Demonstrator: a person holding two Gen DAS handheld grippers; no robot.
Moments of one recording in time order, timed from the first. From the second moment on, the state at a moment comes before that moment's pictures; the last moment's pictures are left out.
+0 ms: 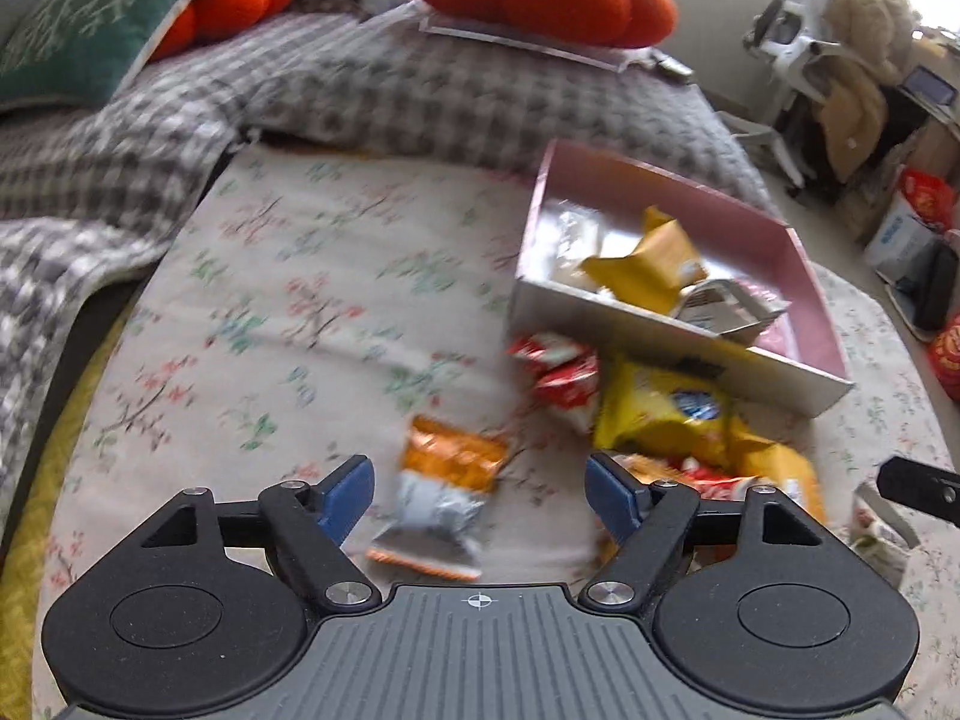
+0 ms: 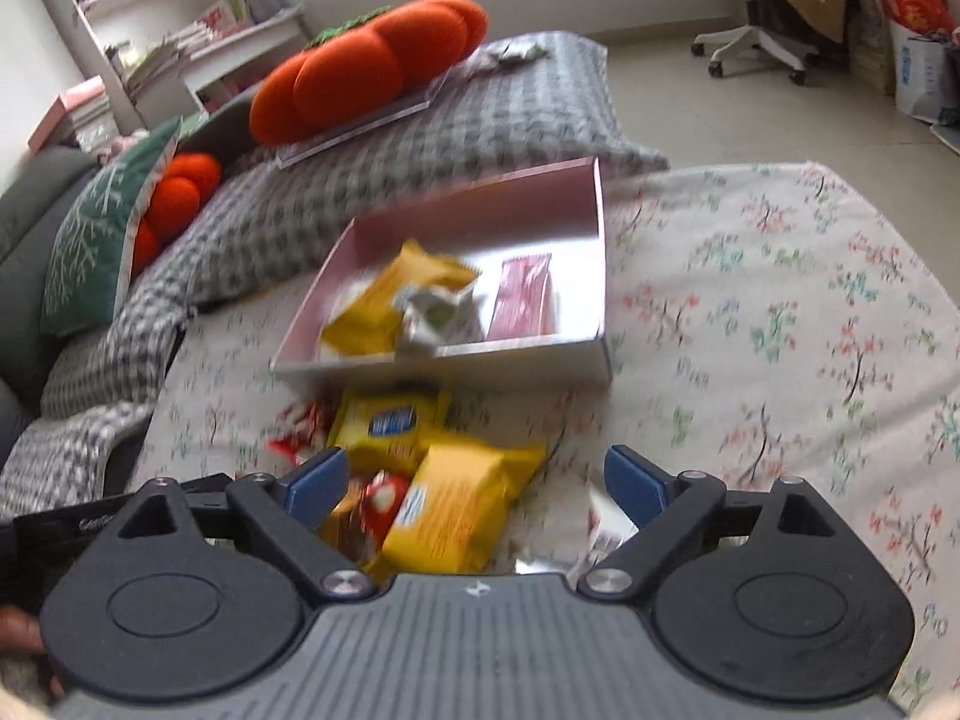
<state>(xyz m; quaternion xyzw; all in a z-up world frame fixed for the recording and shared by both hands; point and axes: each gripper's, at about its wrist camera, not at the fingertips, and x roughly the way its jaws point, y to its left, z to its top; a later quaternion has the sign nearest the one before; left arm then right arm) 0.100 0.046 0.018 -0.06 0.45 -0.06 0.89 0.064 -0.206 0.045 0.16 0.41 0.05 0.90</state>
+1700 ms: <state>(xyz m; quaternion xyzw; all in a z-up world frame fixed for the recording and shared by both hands) 0.111 0.028 -0.022 0.03 0.47 -0.06 0.88 0.069 -0.176 0.021 0.09 0.43 0.06 0.90</state>
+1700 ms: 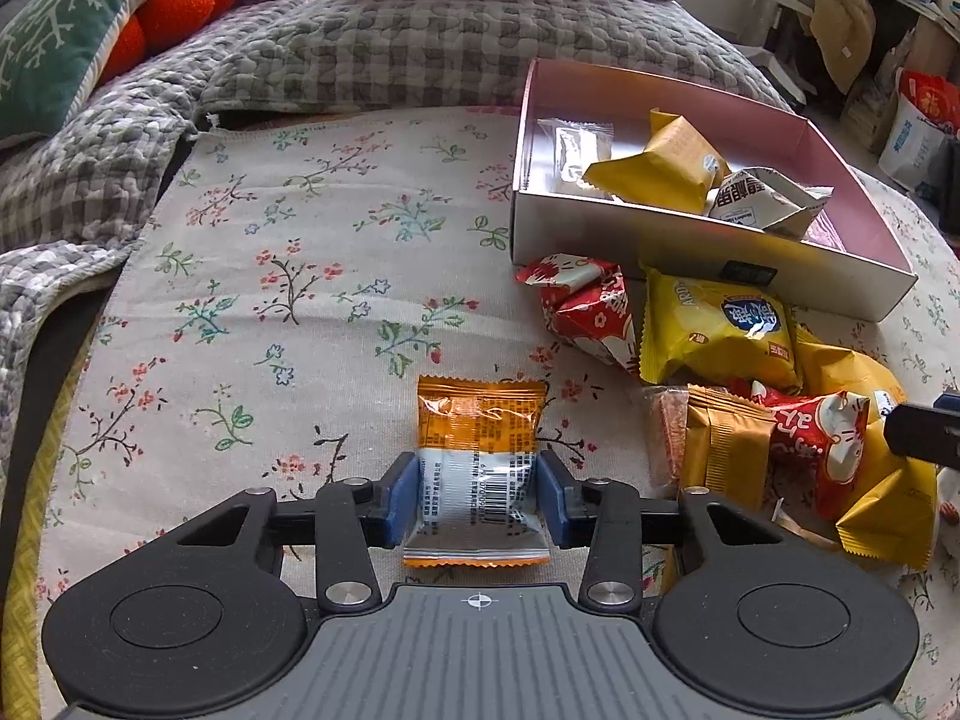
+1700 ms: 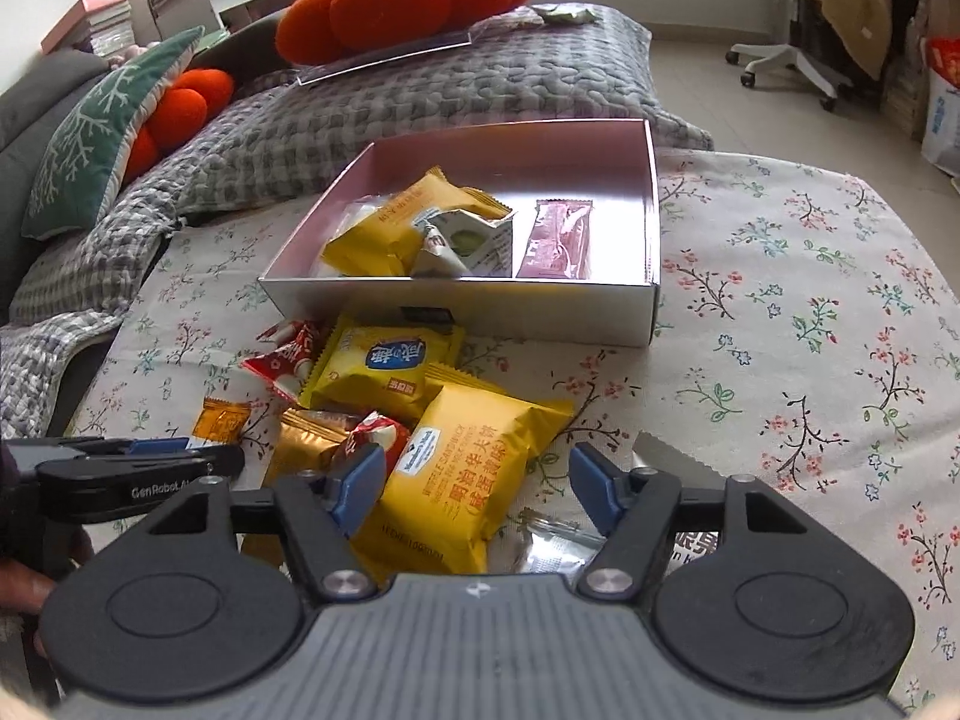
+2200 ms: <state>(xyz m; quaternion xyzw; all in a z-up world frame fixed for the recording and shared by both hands) 0.108 0.026 -0.016 0.03 0.46 -0.07 0.89 0.073 -0.172 0.012 0.10 0.44 0.07 0.89</state>
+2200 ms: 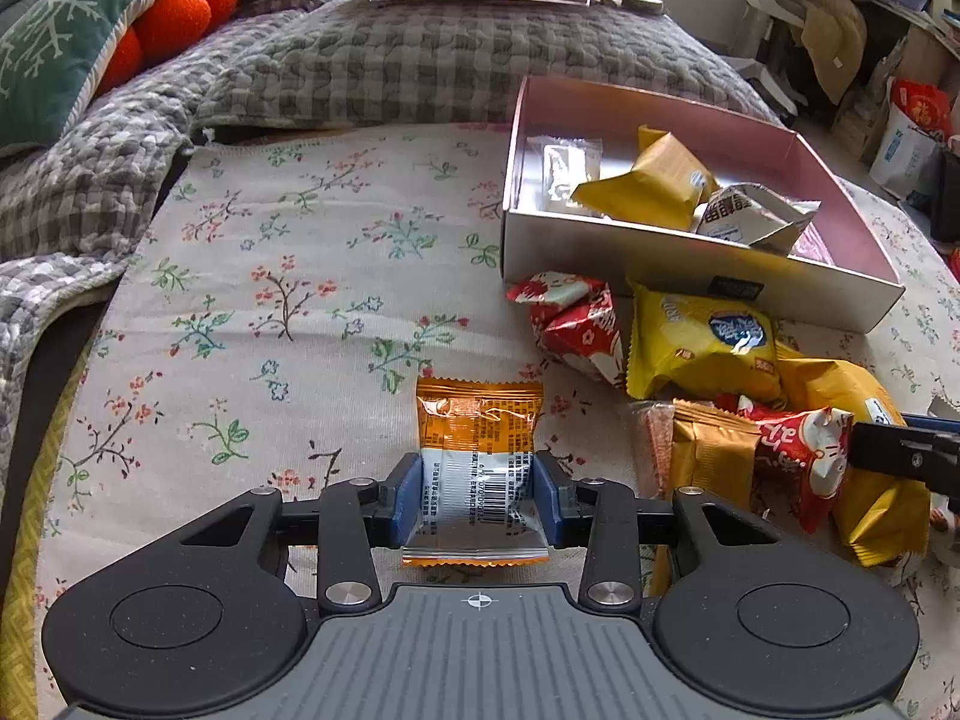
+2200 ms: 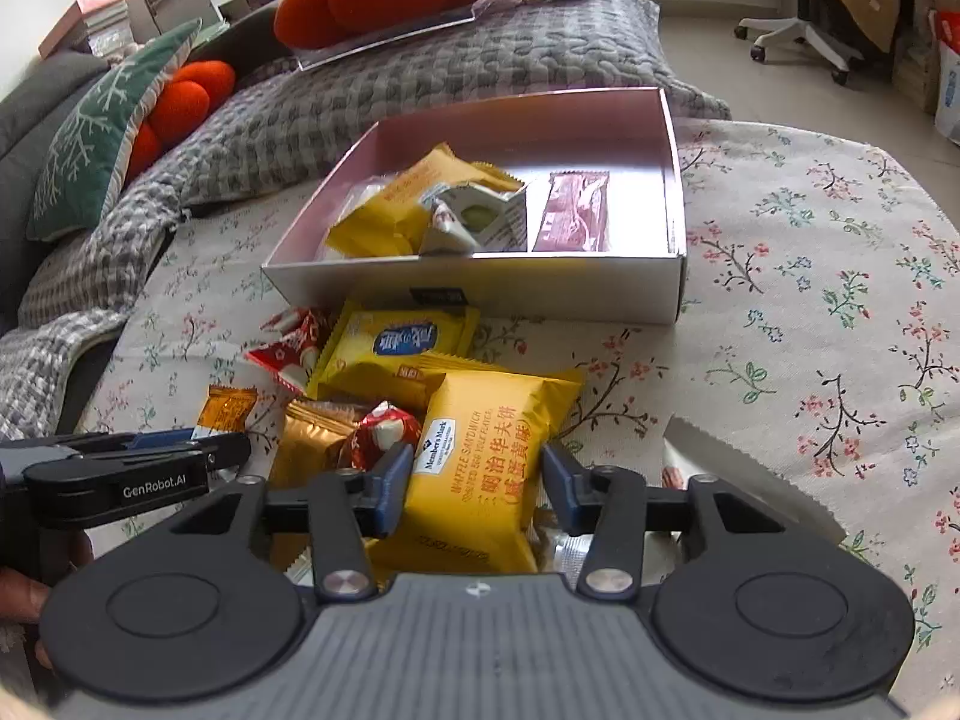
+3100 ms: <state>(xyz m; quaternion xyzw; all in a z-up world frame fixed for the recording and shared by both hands) 0.098 0.026 0.011 0.01 0.42 -0.10 0.90 0.063 -0.194 0.031 0.16 0.41 0.07 0.90</state>
